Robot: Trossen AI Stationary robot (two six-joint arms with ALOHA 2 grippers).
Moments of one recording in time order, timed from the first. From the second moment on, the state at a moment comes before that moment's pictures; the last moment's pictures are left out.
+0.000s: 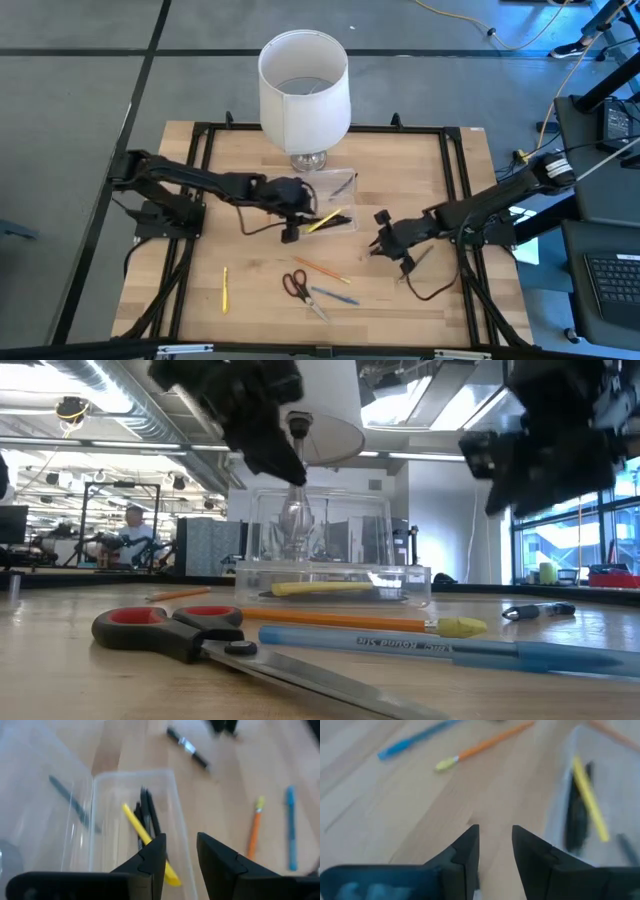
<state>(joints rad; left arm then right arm) -0.02 1.47 0.94 -0.18 0.02 -0.07 0.35 1.26 0.56 -0.10 0.07 -0.27</state>
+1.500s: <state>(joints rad) -0.03 1.26 0.56 0.36 -0.01 -0.15 0.35 1.56 0.57 -0.10 0.08 -0.14</state>
